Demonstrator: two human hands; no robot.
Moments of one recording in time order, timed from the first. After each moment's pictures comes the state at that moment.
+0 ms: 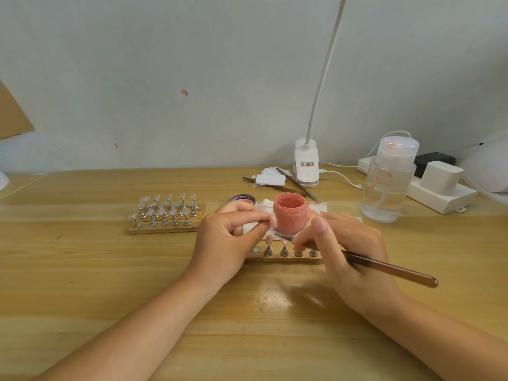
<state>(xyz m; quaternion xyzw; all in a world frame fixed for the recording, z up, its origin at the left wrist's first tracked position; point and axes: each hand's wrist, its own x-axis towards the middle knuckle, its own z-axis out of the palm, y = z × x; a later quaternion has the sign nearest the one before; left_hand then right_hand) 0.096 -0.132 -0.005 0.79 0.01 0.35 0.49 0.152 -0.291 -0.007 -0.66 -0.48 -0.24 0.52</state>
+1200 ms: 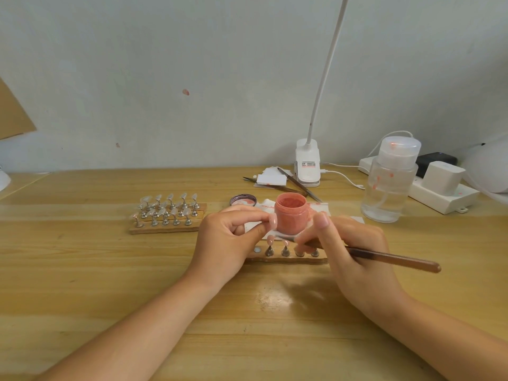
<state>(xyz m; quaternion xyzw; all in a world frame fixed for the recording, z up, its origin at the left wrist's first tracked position) 0.097 -0.130 -0.006 0.79 -0.01 0.36 0.50 0.149 -0.292 -0.007 -0.67 -0.43 -0.18 0.58</state>
